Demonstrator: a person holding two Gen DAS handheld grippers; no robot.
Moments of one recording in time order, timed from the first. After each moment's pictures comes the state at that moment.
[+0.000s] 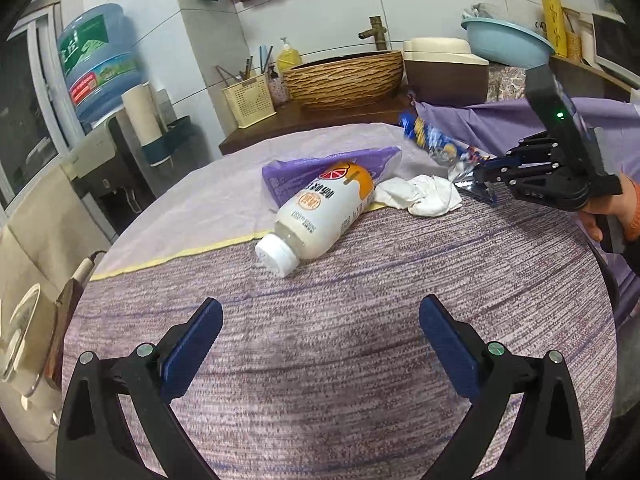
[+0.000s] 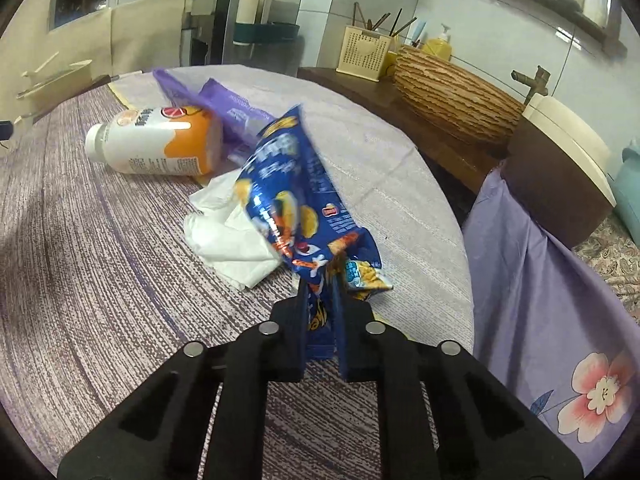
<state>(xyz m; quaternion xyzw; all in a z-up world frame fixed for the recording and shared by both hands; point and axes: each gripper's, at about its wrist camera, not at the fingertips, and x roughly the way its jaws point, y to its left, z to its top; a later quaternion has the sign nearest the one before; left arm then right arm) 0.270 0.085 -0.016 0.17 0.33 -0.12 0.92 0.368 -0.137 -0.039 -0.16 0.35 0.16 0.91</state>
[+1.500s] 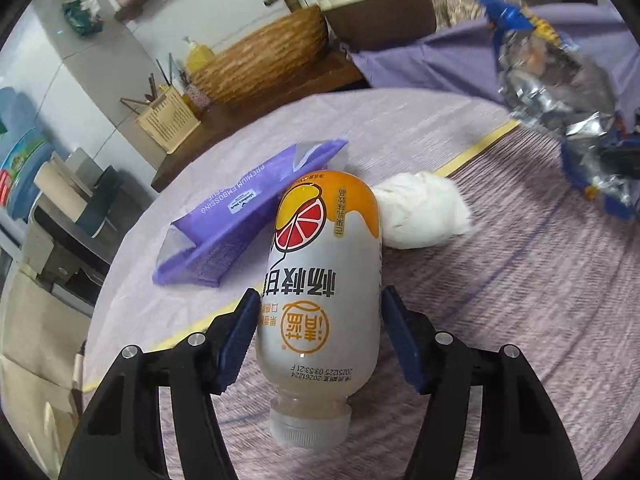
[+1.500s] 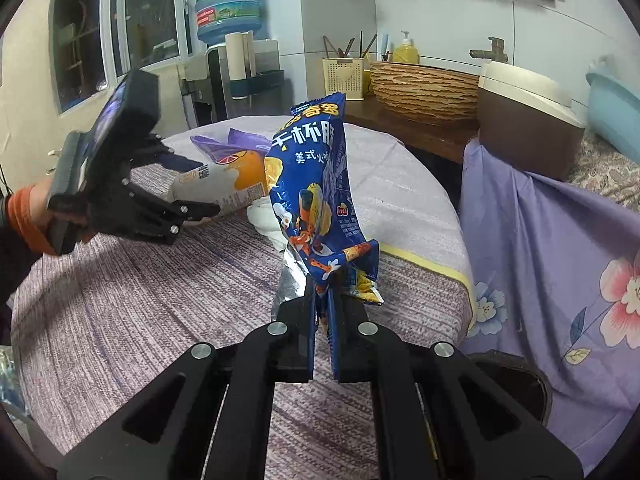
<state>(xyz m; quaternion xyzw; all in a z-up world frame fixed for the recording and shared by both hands) 0.348 0.018 -0.045 0.30 0.35 -0.19 0.87 0.275 -0.180 -0.022 -0.02 0.32 0.18 0.93</state>
